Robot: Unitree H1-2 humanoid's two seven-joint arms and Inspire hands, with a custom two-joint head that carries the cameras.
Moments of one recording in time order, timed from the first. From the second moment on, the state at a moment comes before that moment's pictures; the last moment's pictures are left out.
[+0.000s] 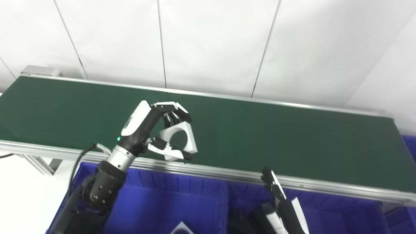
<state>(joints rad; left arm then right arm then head) -0.08 0.26 -0.18 -0.14 0.34 -0.25 -0.09 0.29 -0.07 0.19 -0.09 -0.20 -0.25 0.04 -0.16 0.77</state>
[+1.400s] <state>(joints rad) 0.02 0.26 -0.33 -0.10 0.47 0.18 -0.46 0.32 -0.04 0.20 -0.18 -0.23 -0.16 0.04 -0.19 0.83</state>
